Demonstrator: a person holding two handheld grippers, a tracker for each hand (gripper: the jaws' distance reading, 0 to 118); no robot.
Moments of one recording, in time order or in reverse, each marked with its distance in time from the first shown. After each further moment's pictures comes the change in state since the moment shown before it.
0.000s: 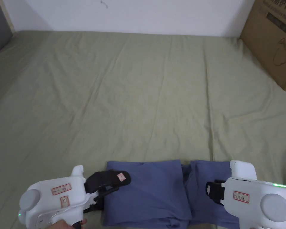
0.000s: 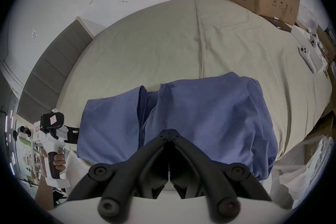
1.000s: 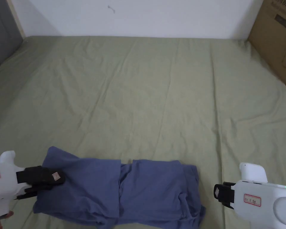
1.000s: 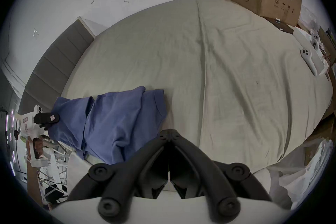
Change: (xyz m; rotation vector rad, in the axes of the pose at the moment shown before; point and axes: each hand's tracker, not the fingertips) left arm 0.072 0.033 0.145 0.199 0.384 -0.173; right arm 0.005 0.003 0.005 0.000 0.018 0.004
